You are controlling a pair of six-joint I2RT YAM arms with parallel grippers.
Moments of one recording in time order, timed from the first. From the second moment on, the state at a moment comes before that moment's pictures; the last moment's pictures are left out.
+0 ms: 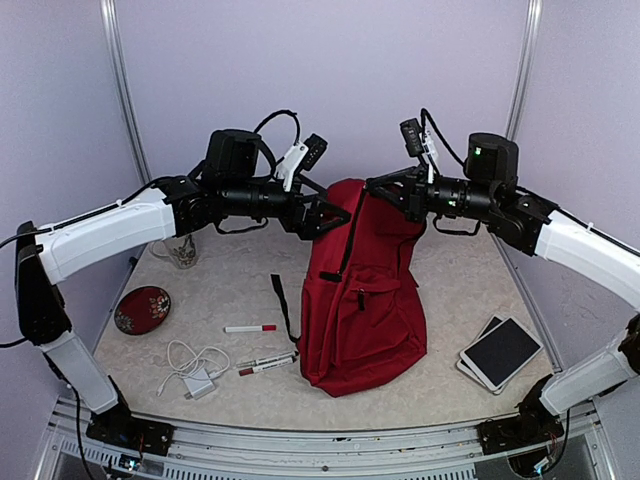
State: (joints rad) left arm -0.78 1.66 1.53 -0.18 0.41 0.05; right arm 0.65 1.33 1.23 0.00 -0.48 0.08
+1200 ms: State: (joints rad) left arm -0.81 1.50 1.36 -0.03 0.38 0.06; right arm 0.20 1.10 0.93 -0.07 -0.31 0.15
